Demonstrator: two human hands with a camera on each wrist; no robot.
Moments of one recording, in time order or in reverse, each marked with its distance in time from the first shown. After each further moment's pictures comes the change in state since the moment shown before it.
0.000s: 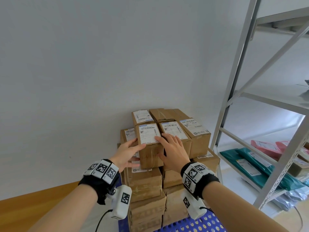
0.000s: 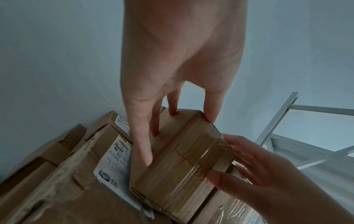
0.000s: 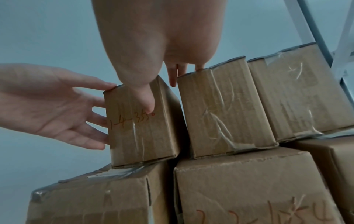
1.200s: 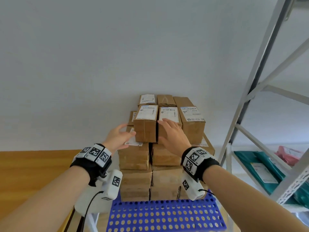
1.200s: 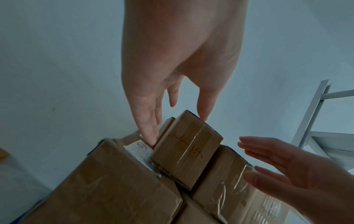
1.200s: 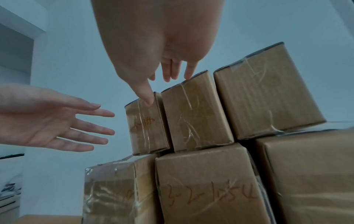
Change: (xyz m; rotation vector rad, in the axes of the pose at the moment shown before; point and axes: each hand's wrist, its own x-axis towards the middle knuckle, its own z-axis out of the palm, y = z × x) left_hand -0.069 -0.015 0.066 0.077 0.428 0.110; right_hand -0.034 0.058 -0.035 0.248 -0.042 -0.217
